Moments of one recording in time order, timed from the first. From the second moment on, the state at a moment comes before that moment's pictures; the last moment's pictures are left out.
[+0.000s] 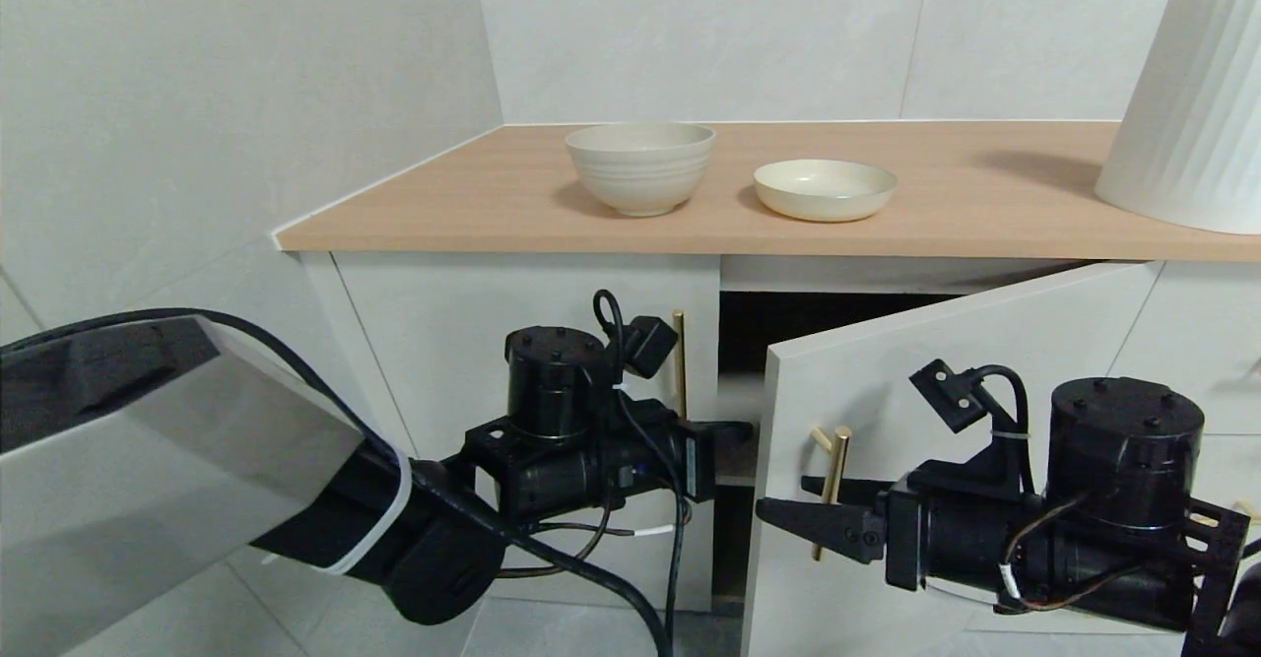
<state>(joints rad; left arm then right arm) -0.66 2.07 -0.89 -0.93 -0.40 -0.36 0.64 1.72 -0.41 -1.08 0.45 0.51</state>
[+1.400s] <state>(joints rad) -0.72 2.17 -0.93 -1.05 -0.39 -0.36 0.63 1.36 -0.02 -1.08 0.29 0.27</state>
